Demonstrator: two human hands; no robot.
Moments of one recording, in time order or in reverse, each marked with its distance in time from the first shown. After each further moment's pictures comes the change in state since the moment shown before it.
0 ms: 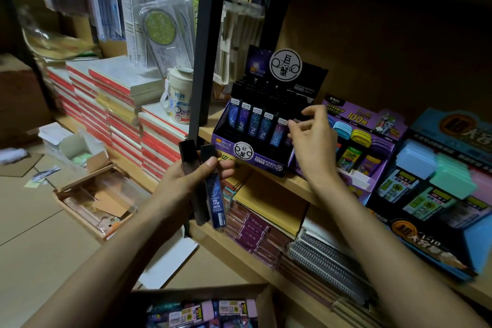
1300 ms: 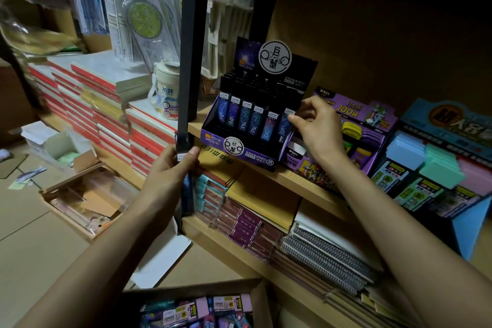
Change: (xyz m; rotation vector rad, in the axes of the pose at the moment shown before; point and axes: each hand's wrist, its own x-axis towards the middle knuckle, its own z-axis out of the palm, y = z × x) left_hand 0.011 -0.007 -0.003 0.219 0.189 0.046; right_hand 0.027 0.020 -0.018 -0.021 -0.080 -0.034
